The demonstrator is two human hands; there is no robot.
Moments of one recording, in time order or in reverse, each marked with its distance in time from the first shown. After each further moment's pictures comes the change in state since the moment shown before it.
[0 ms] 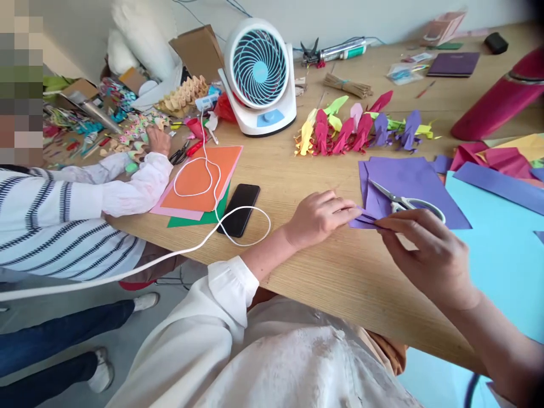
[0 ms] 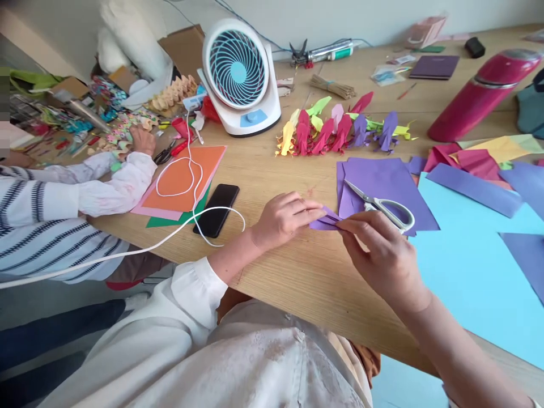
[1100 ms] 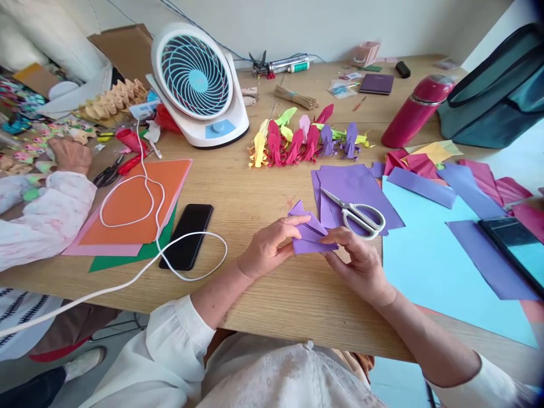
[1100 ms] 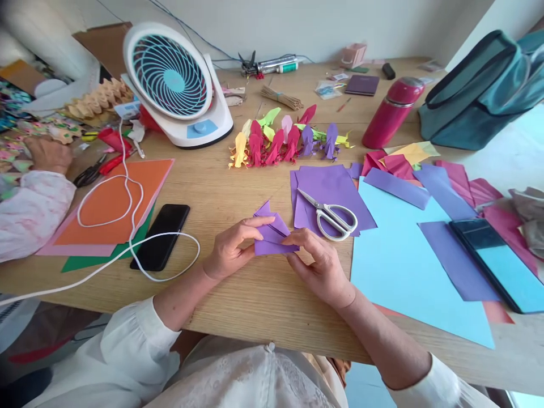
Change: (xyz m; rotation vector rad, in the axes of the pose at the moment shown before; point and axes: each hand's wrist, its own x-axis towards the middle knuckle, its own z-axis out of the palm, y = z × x) left_hand -0.009 -0.002 0.013 -0.593 0.323 0.031; right_hand -0.013 0.004 0.022 0.493 -0.084 0.255
